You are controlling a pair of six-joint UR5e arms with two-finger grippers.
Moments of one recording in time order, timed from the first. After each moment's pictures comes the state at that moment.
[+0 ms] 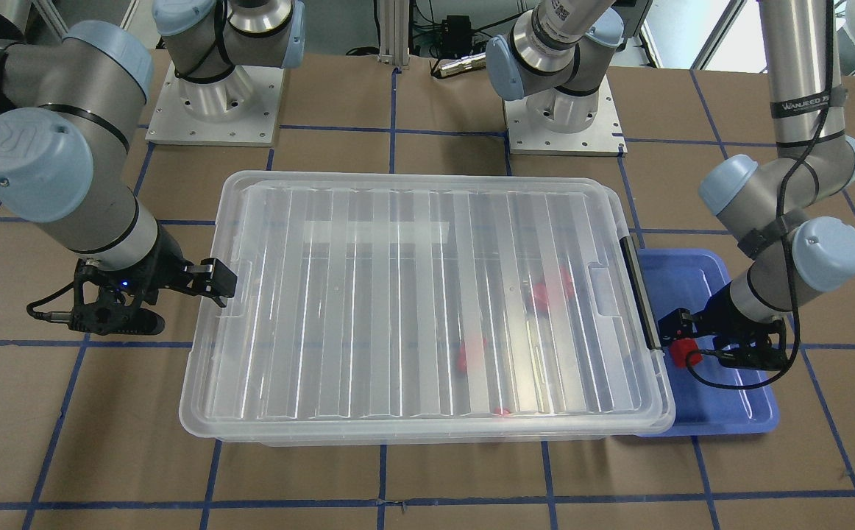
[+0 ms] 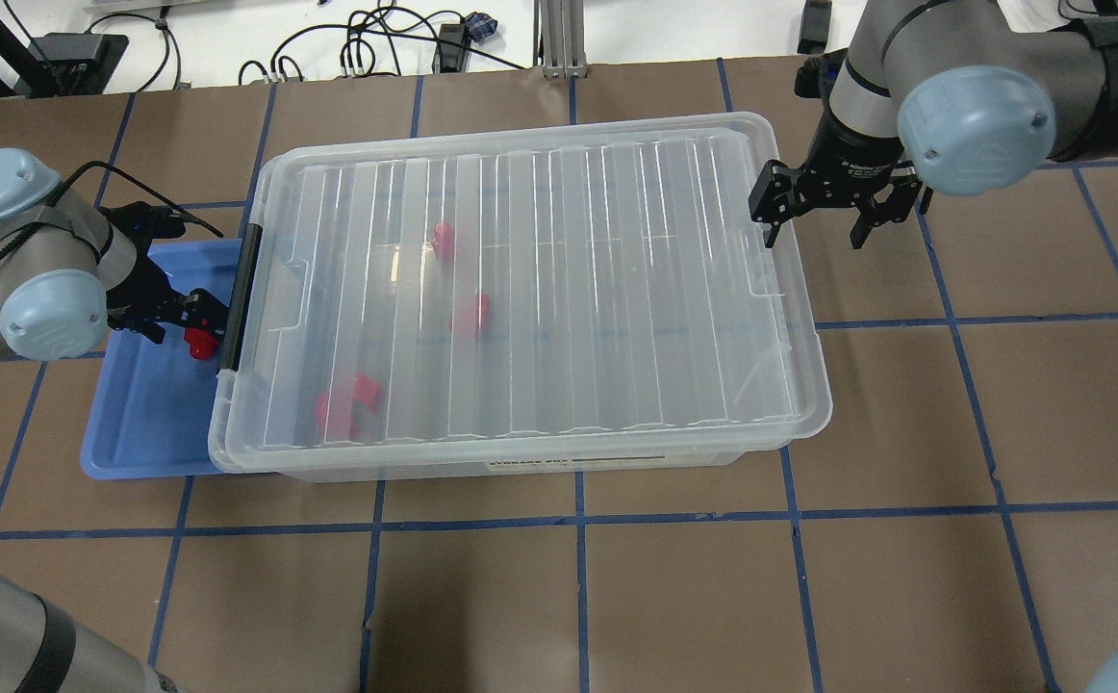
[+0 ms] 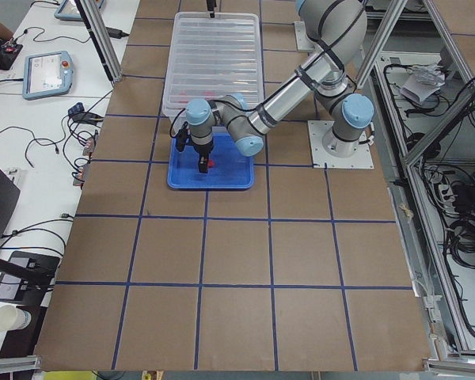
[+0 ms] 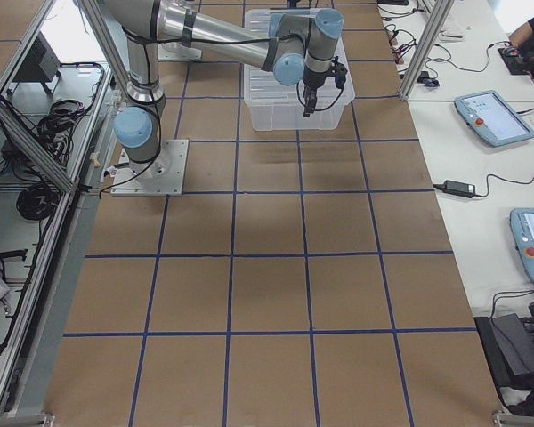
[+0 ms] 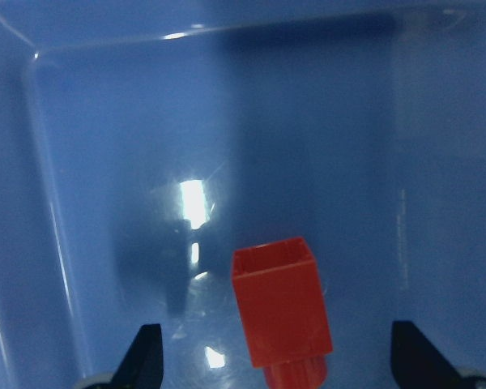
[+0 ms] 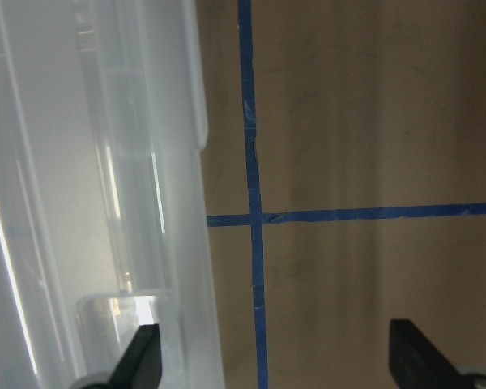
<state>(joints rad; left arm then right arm) -1.11 -2.00 -1.88 -0.87 1.56 0.49 1.53 -1.31 1.62 -1.79 -1.54 0.00</state>
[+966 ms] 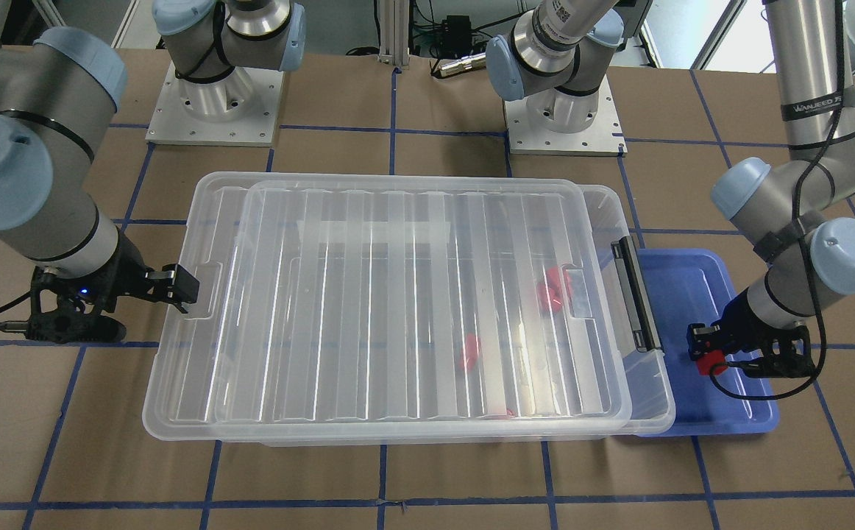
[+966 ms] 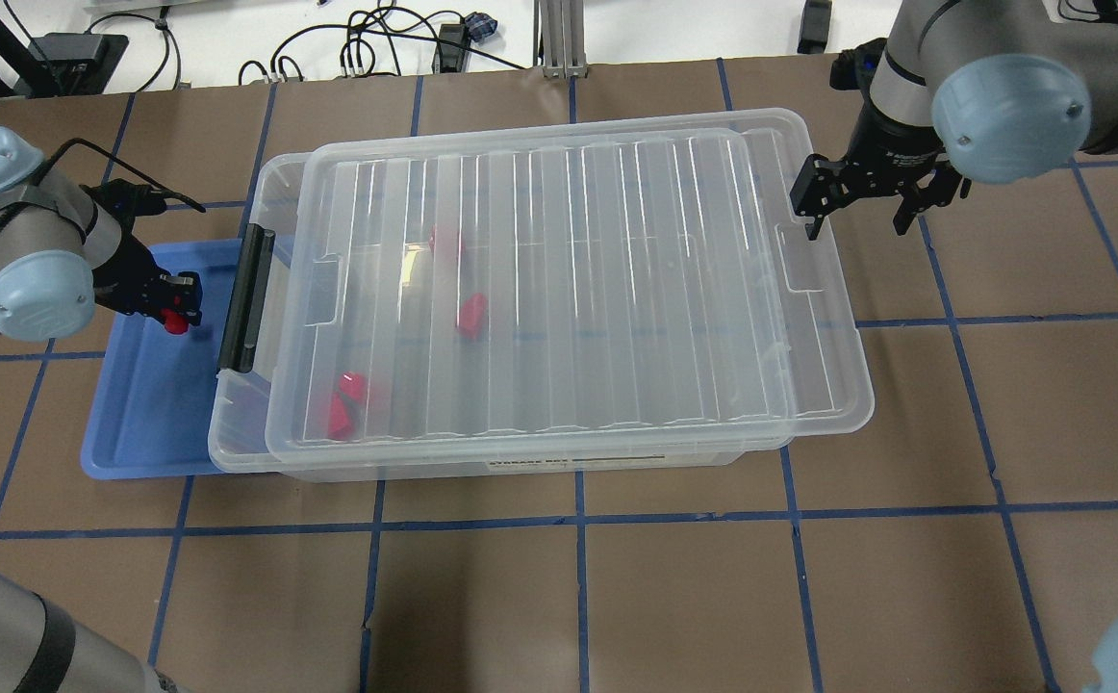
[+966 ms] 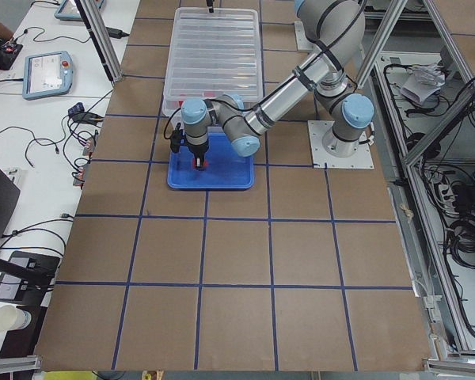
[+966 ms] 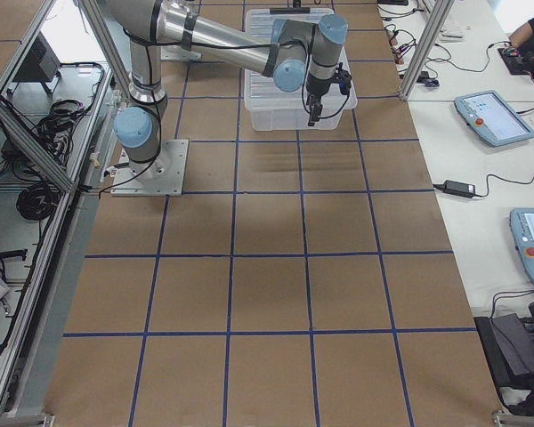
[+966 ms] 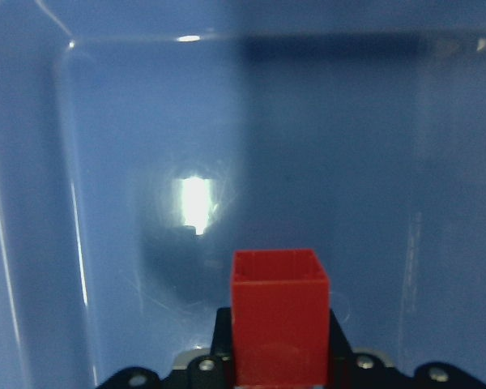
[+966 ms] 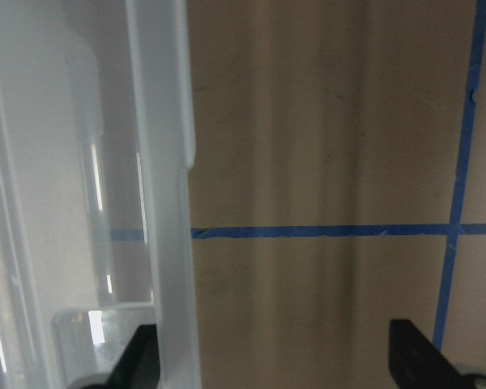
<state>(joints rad) -1.12 -1.99 -1.81 -0.89 1.57 0.45 1.45 -1.31 1.61 -1.80 -1.61 -0.11</state>
